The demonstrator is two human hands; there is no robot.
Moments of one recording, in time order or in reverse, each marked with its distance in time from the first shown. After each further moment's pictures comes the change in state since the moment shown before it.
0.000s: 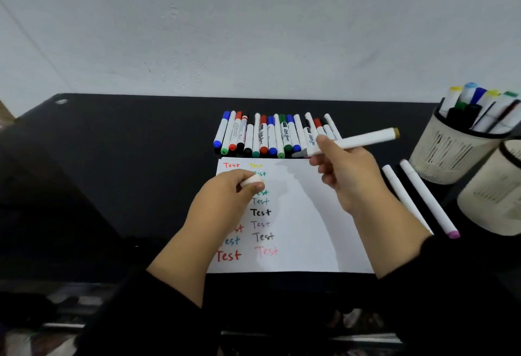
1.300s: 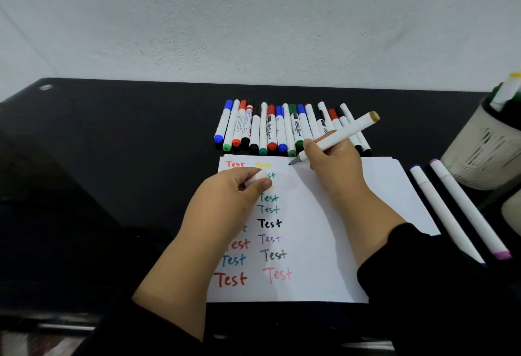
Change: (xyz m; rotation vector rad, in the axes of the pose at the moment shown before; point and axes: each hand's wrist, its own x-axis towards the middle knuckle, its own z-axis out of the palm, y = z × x) left_hand 0.024 -0.008 0.007 -0.060 0.020 -0.063; right_hand 0.060 0.045 0.031 -0.412 0.017 -0.264
